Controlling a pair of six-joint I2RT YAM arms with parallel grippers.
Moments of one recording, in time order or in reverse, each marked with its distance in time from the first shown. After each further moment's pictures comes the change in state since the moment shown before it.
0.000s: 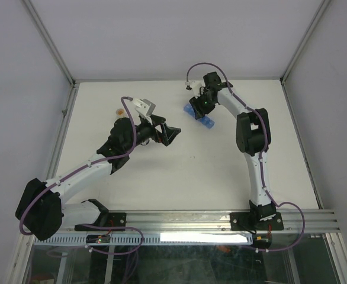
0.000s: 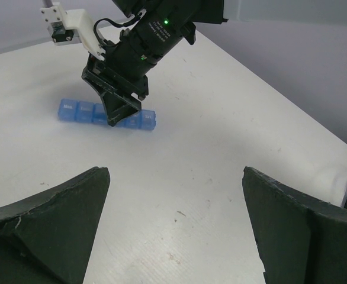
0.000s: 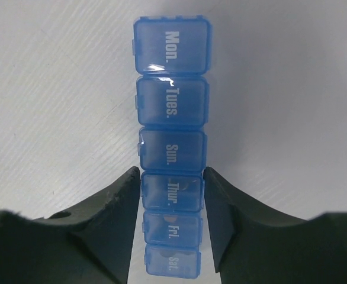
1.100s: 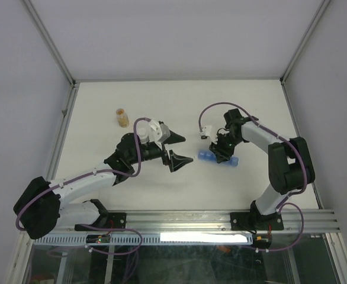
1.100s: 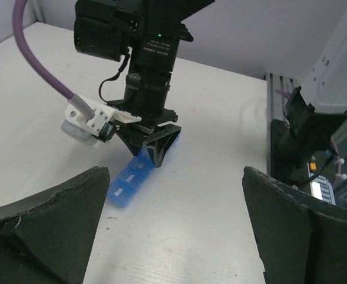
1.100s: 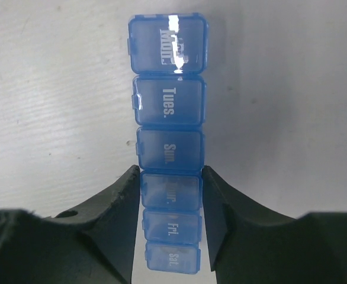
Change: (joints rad) left arm -0.148 -0.030 -0.118 0.176 0.257 0.104; right arm -0.028 -0.685 -0.950 -0.020 -0.137 -0.520
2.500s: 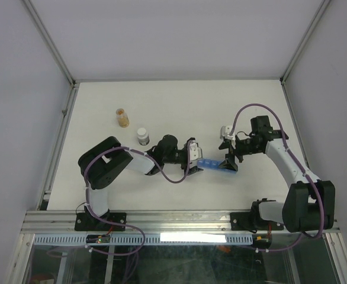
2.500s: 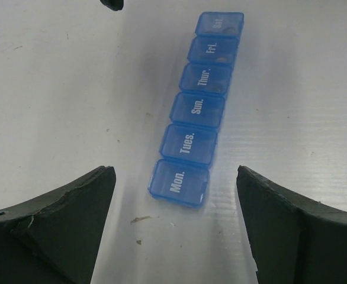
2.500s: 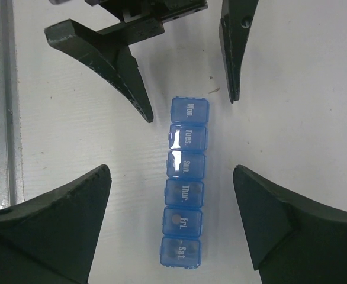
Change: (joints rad) left arm -0.088 0.714 0.159 0.179 0.066 0.586; right arm -0.194 -0.412 -0.211 -0.072 -0.512 -0.243
